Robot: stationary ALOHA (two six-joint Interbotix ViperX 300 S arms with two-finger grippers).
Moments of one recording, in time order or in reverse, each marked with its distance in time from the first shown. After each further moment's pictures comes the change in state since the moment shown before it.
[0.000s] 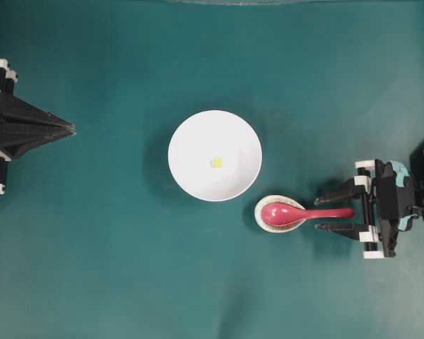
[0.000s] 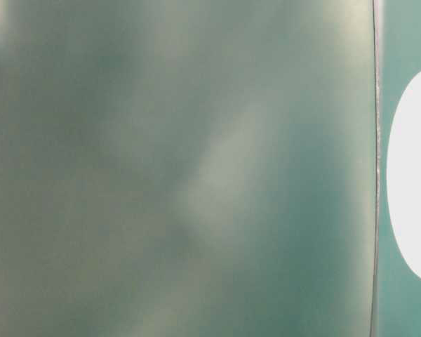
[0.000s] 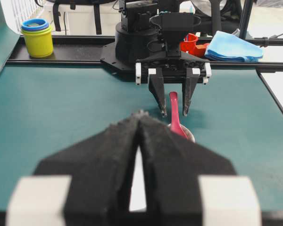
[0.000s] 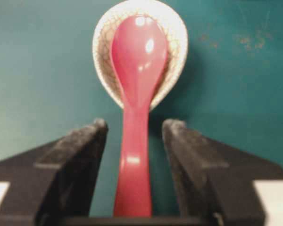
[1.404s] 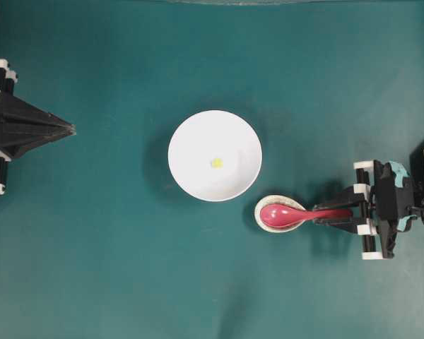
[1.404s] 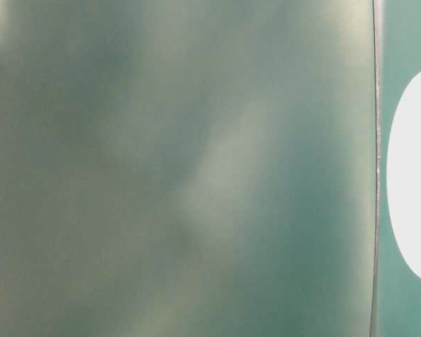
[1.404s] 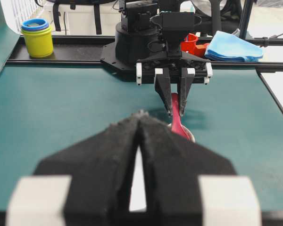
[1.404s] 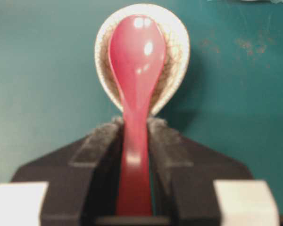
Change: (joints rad) left arm 0.000 0.000 0.000 0.002 0.002 0.000; right arm -0.003 0.000 -0.011 0.002 0.000 0.002
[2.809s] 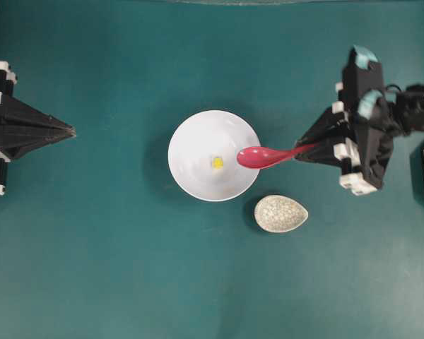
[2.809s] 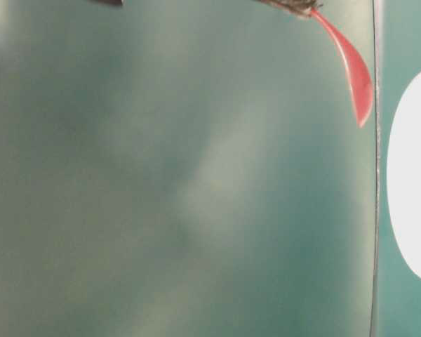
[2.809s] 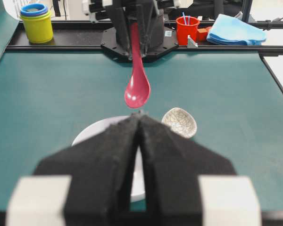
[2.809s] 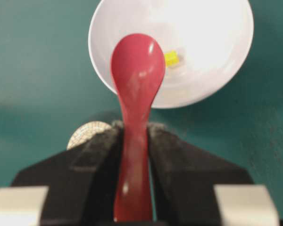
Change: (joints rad) left arm 0.000 -0.014 0.000 0.000 0.058 0.018; right arm -0.713 -0.468 -0.449 -0.009 1.250 -0.330
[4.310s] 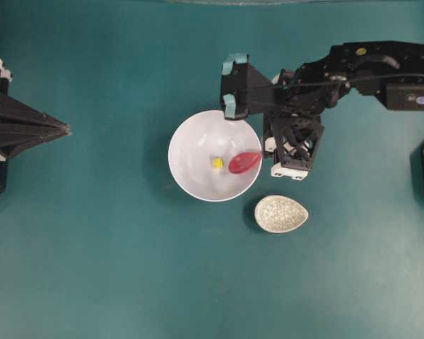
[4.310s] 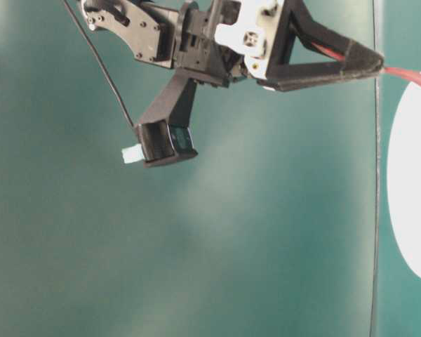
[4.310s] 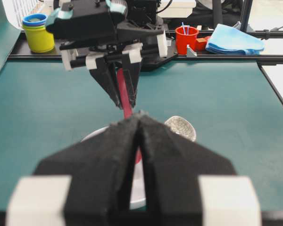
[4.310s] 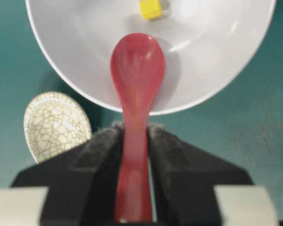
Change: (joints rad) left arm 0.000 -0.025 -0.002 0.000 0.002 0.000; right arm -0.034 0.465 -0.459 -0.273 0.528 0.166
